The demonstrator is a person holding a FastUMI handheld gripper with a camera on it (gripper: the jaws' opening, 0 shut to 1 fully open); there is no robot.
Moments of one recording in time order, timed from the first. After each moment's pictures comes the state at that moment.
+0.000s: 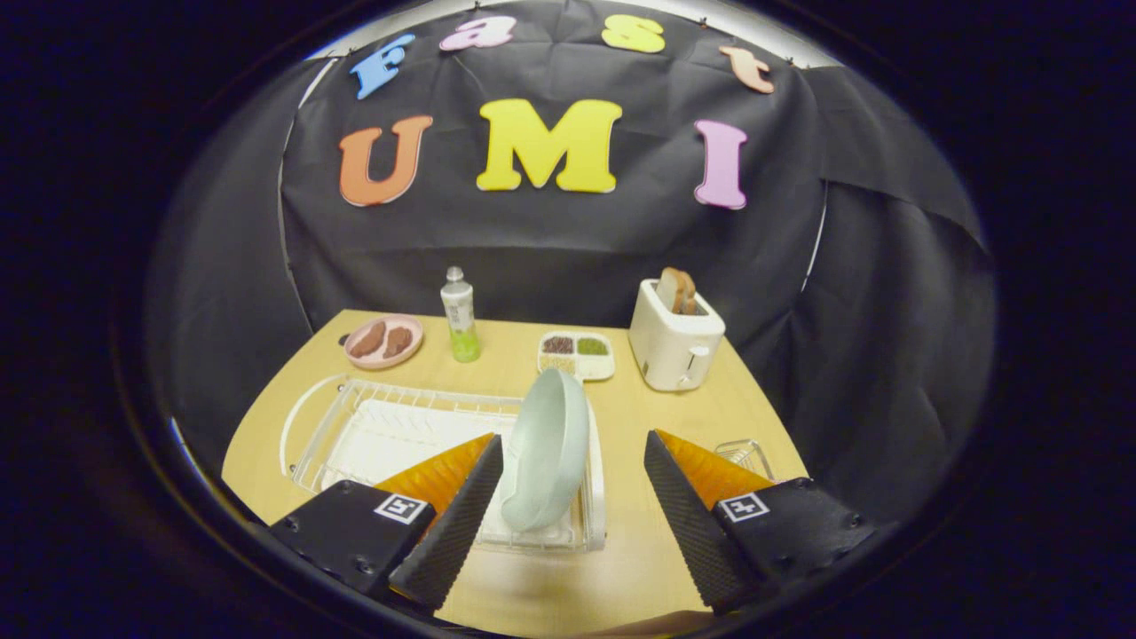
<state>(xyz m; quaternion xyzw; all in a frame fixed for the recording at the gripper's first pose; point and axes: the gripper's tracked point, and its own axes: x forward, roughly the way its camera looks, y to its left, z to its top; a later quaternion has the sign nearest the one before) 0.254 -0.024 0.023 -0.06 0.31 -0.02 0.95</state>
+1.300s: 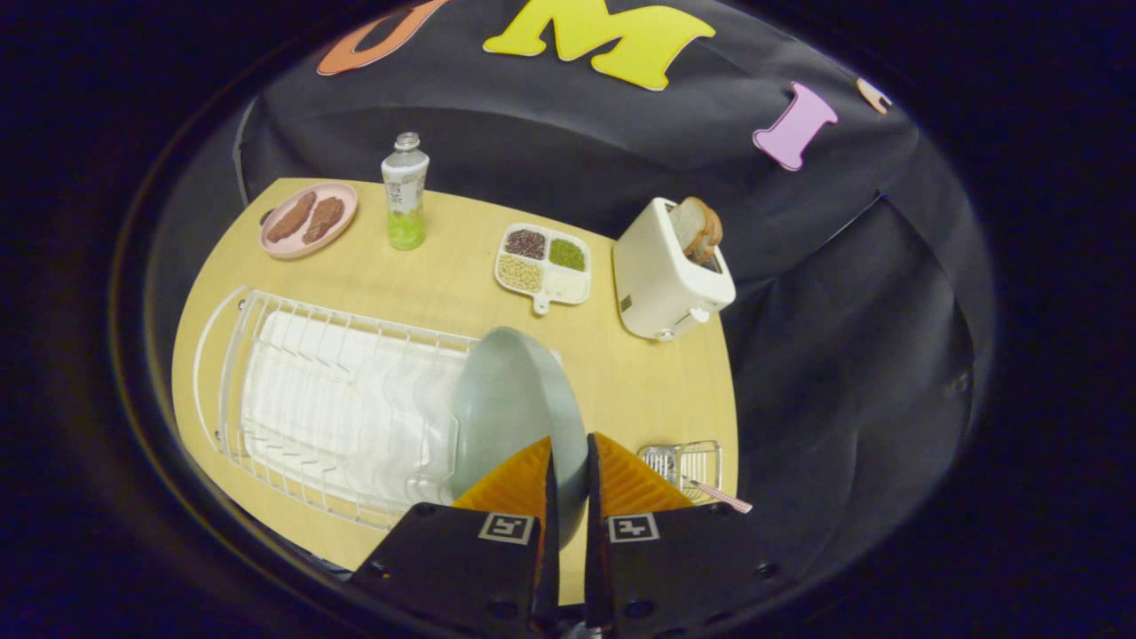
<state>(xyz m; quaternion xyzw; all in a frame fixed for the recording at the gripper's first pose) 0.314 -0.043 0.026 -0.20 0.47 -0.14 0.85</state>
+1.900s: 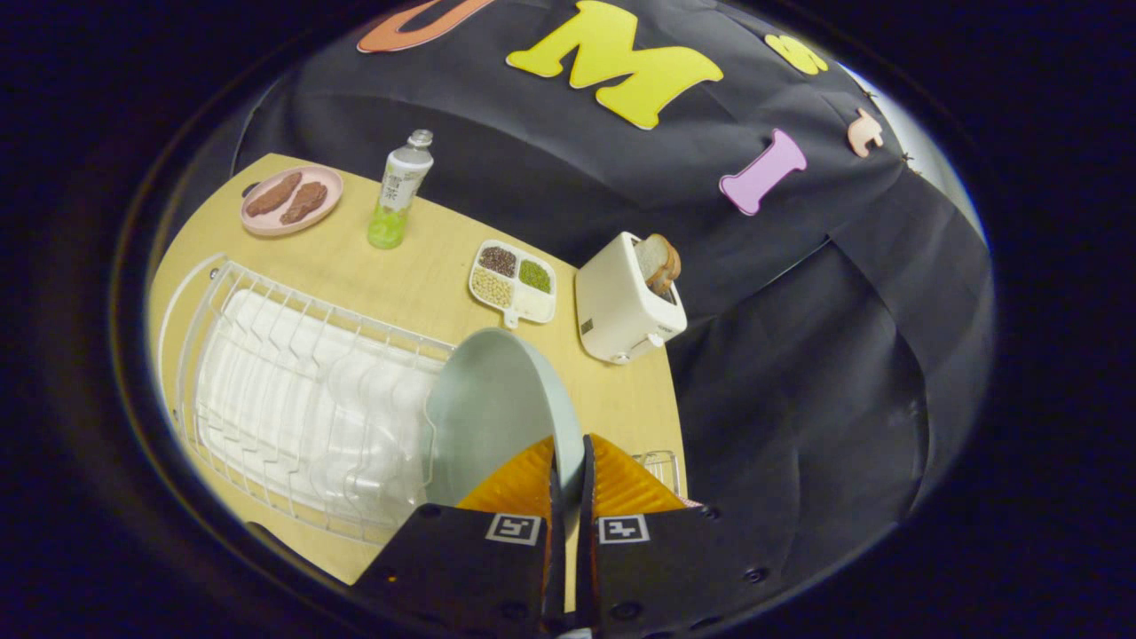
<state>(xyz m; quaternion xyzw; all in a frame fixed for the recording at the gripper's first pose) 0.300 -0.023 0.022 -0.28 0.40 -0.21 0.85</state>
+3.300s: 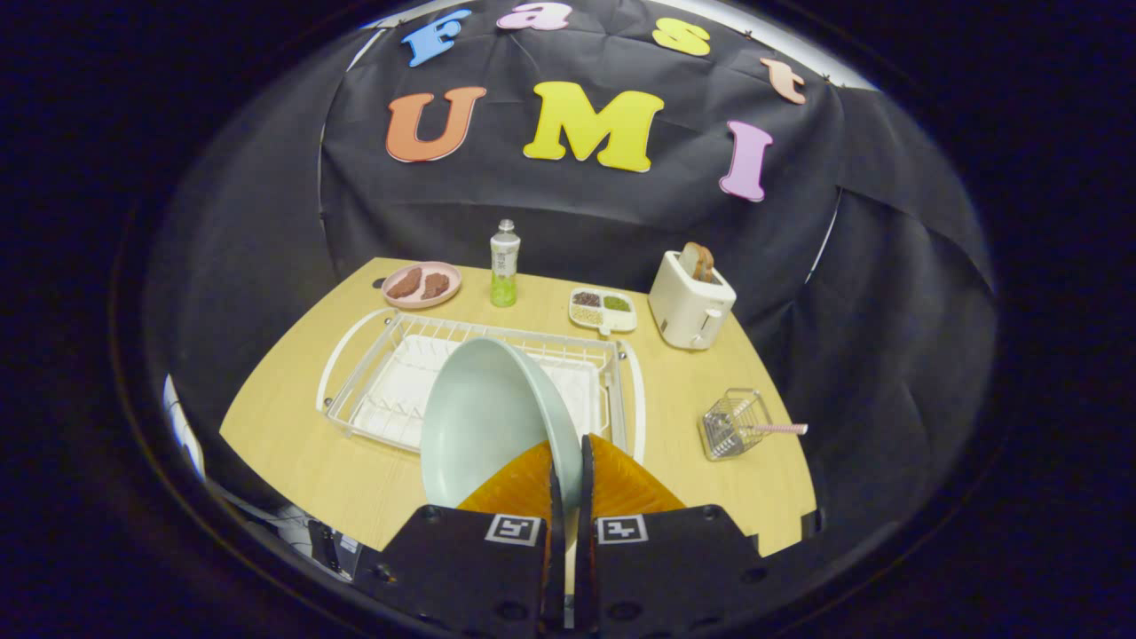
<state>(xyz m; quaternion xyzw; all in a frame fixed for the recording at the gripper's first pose) 0.118 0.020 -0.011 -0.07 0.33 0.00 0.94</state>
